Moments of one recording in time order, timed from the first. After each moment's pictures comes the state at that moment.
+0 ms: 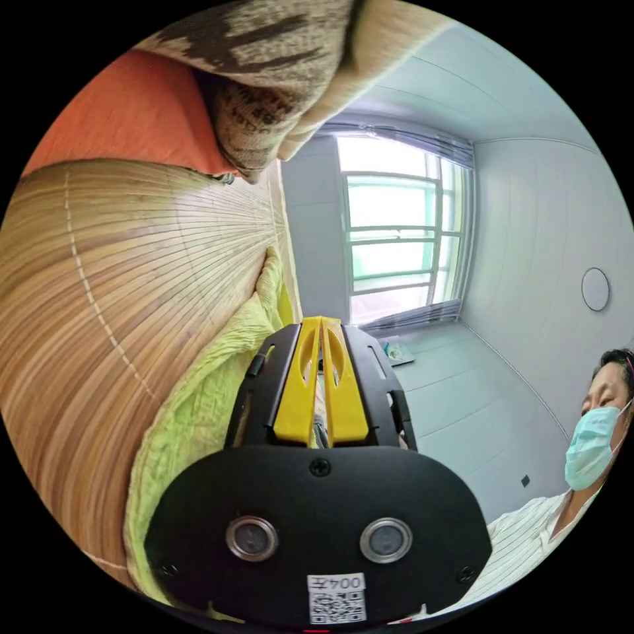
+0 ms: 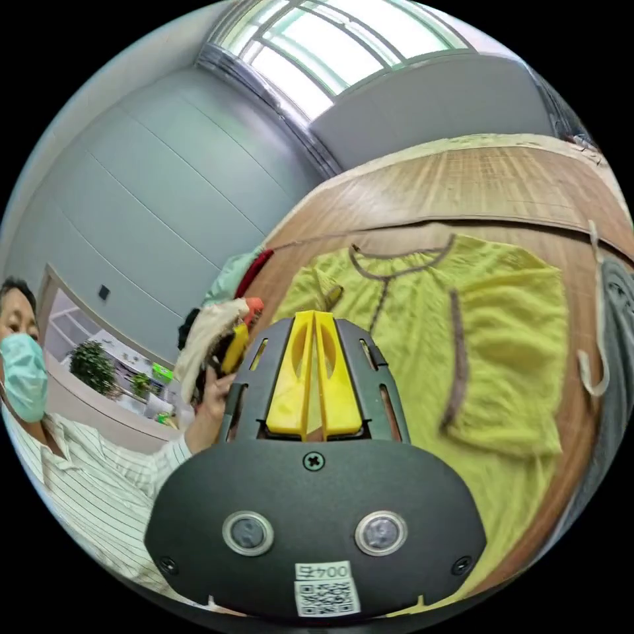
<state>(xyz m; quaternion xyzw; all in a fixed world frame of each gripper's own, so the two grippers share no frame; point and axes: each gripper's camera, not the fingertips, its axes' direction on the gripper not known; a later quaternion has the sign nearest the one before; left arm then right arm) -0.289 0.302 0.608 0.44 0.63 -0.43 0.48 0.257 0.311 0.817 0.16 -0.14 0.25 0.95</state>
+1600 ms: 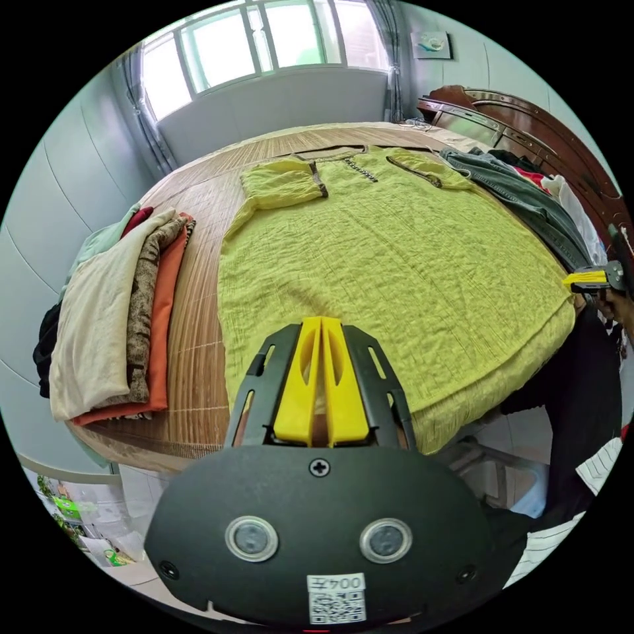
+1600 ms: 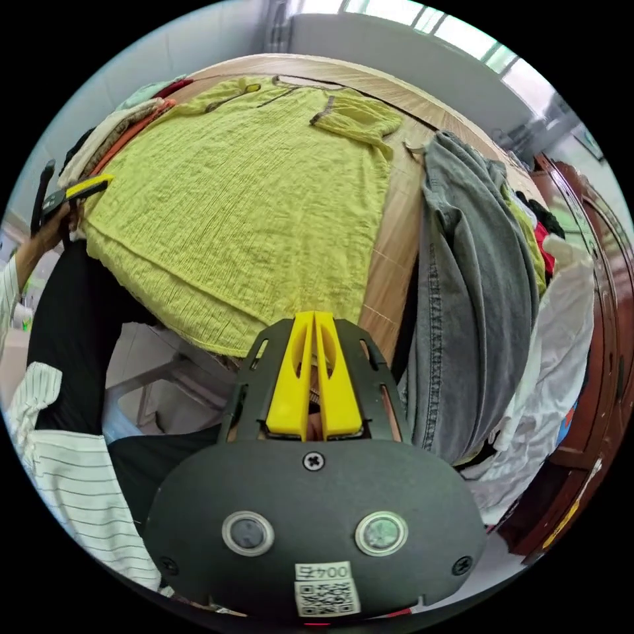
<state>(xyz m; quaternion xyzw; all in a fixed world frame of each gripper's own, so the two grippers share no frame) -0.036 0.317 0.425 0.23 0.15 -0.09 0.96 0.111 0.570 0.777 -0.11 0.15 0.22 0.96</state>
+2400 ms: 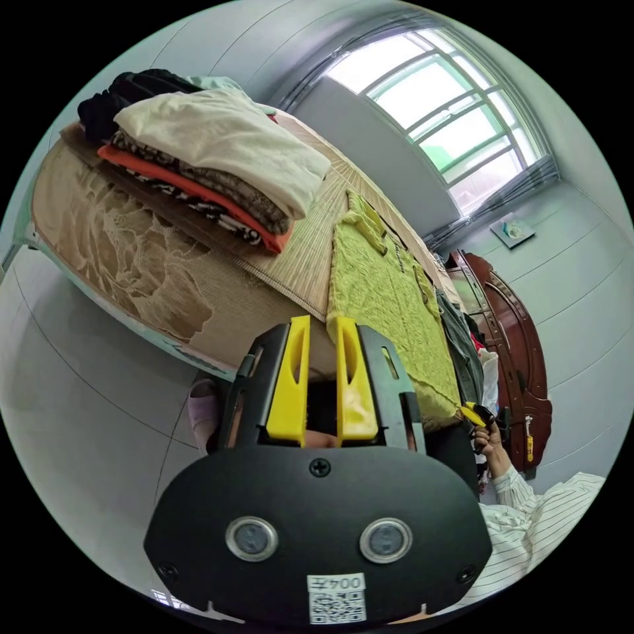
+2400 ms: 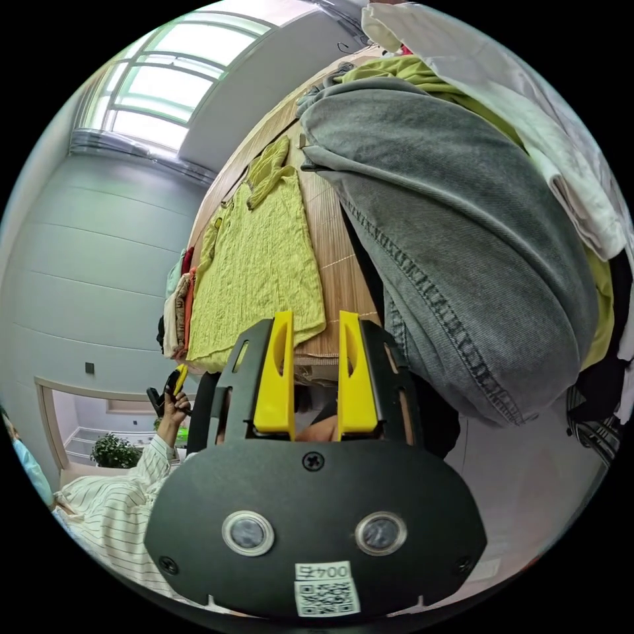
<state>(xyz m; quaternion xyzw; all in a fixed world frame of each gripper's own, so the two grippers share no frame) -0.214 0.552 0.530 0.27 0.41 -0.36 0.79 0.213 0.783 0.714 0.10 -0.14 0.50 0.85</state>
